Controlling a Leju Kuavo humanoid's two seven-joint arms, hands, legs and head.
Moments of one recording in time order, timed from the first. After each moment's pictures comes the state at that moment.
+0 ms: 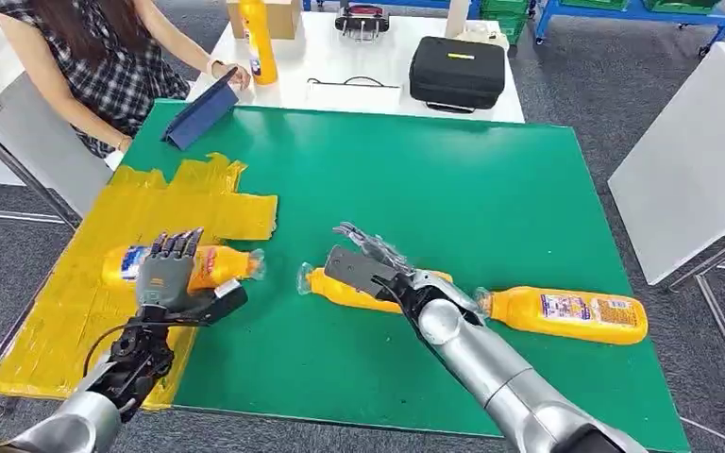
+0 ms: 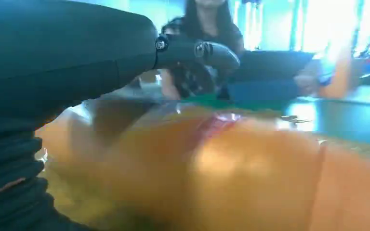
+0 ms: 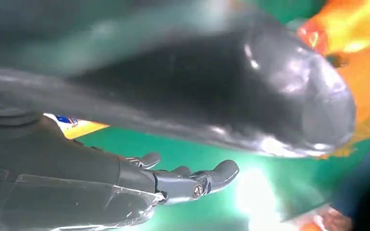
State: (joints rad) left arm -0.44 0.12 -0.13 -0.48 -1.10 0.60 -0.44; right arm -0.64 0.08 0.66 -0.84 0.48 0.18 -0.06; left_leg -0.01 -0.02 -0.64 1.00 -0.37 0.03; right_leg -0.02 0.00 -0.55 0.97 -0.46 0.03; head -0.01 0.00
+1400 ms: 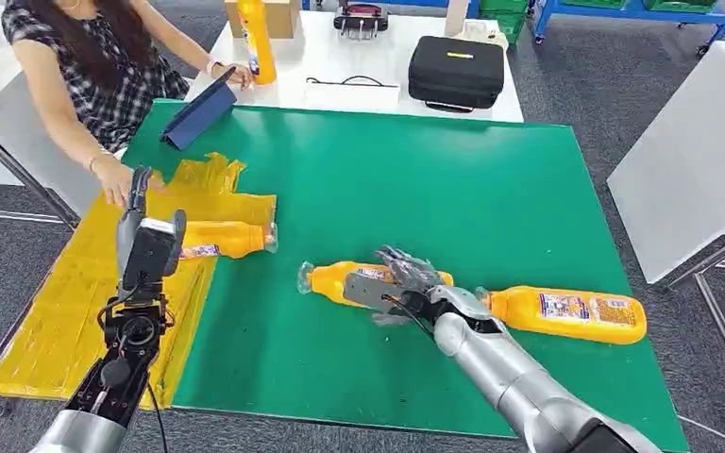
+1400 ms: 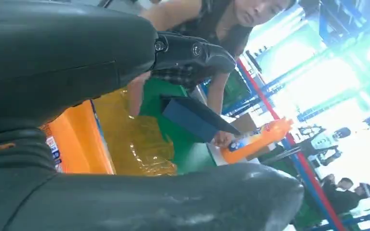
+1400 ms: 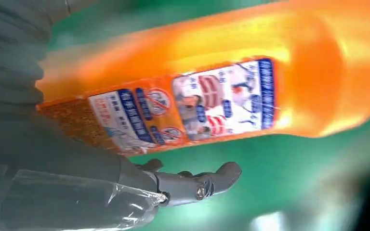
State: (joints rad) left arm -0.30 0.08 -0.02 -1.10 -0.35 0.37 -0.61; right arm -0.65 0.03 0.73 -0.67 0.70 0.18 0.07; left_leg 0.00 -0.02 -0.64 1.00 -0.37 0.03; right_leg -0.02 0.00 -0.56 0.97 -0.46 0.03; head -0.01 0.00
